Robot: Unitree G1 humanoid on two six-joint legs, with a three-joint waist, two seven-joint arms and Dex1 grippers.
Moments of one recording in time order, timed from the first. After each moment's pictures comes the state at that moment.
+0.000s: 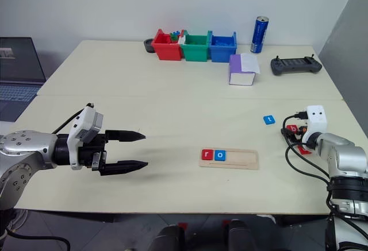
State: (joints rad) left arm -0.21 1.00 0.18 -0.35 -0.68 0.69 -1.19; right arm -0.49 -0.65 -0.21 0.24 0.29 0.84 0.43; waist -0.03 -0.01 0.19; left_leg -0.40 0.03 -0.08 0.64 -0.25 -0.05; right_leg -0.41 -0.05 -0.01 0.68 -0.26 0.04
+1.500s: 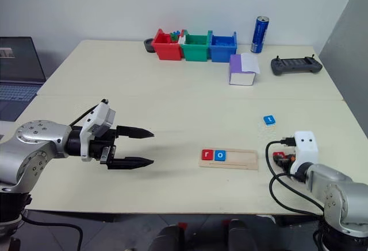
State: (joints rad) left arm -0.37 0.98 0.03 -0.21 -0.60 0.62 -1.30; right arm -0.17 -0.40 -0.39 -0.65 0.38 1.55 0.24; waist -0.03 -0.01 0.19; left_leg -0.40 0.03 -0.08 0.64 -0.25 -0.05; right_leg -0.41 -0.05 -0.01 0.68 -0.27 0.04
